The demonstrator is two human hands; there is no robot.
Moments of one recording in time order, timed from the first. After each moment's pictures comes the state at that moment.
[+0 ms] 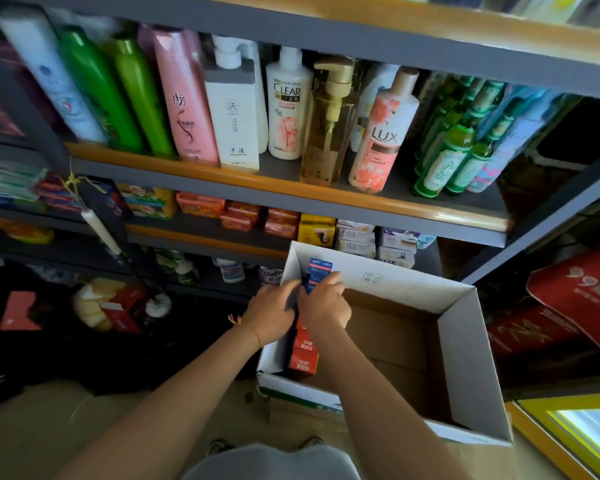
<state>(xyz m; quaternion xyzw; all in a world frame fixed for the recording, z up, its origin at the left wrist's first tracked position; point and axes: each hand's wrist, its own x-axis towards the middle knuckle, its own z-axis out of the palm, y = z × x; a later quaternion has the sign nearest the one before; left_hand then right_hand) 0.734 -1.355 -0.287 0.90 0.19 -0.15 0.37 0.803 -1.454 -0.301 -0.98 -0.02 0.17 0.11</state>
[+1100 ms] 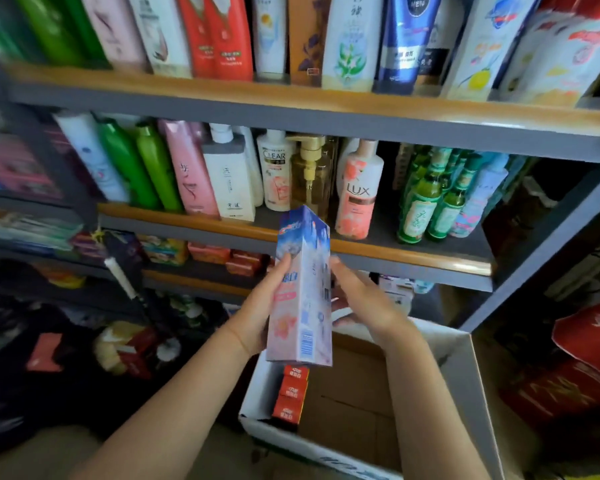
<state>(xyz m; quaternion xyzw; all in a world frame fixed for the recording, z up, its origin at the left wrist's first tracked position) 0.766 -1.383 -0.178 0.45 0.18 -0.04 0.87 0.847 -1.534 -0.142 -0.75 -0.12 0.34 0.56</state>
